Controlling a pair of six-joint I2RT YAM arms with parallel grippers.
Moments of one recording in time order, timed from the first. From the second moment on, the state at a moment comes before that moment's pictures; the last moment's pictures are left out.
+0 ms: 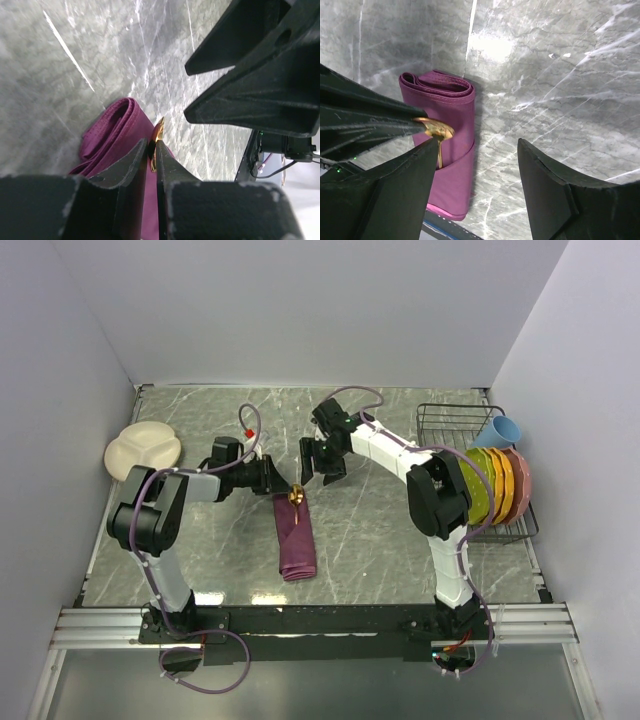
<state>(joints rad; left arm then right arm) -0.25 1.83 0.85 0.33 0.86 -0.45 0.59 2.11 1.75 -0.78 -0.26 0.45</state>
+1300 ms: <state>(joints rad) 0.45 1.39 1.15 -0.61 0.54 0.22 0.57 1.92 1.70 -0.67 -0.18 0.25</state>
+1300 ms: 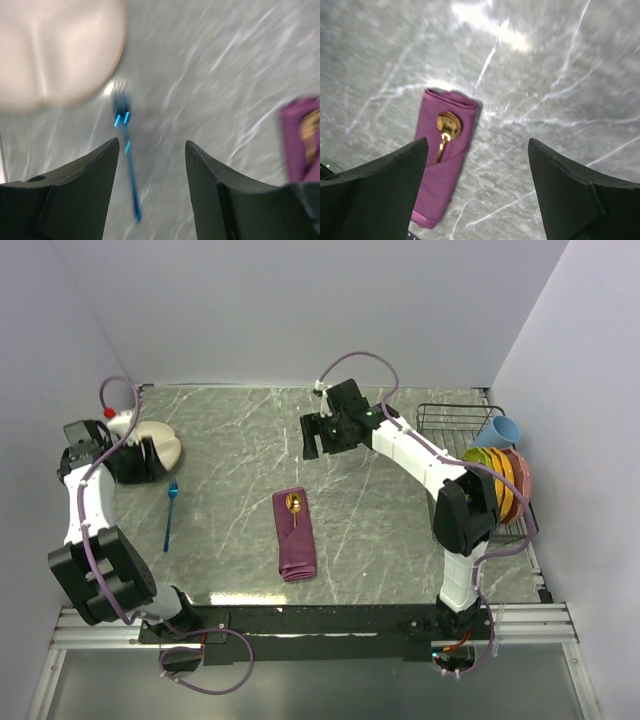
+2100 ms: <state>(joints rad) 0.41 1.80 1.16 -0.70 0.23 0.31 0.57 1.90 1.67 -0.63 -0.17 0.23</state>
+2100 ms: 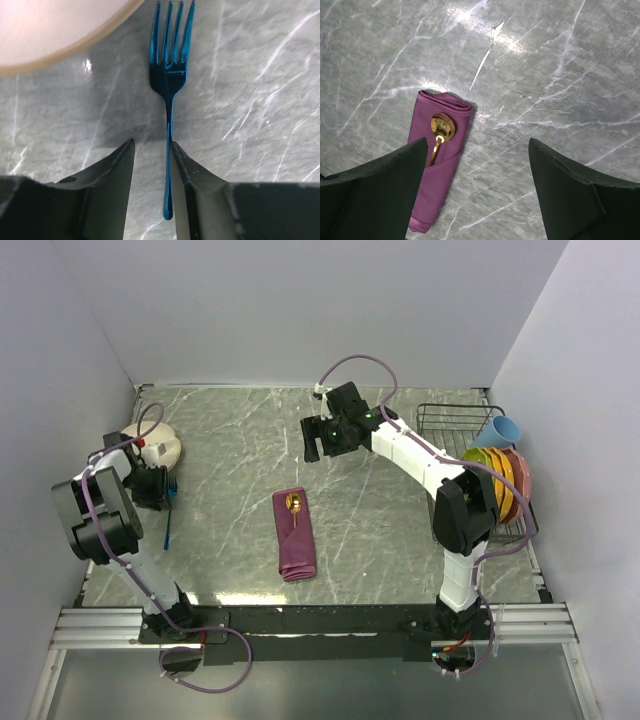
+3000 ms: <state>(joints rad) 0.28 1.81 1.20 -0.64 0.26 0.24 0.57 1.92 1.68 -0.64 -0.19 0.23</state>
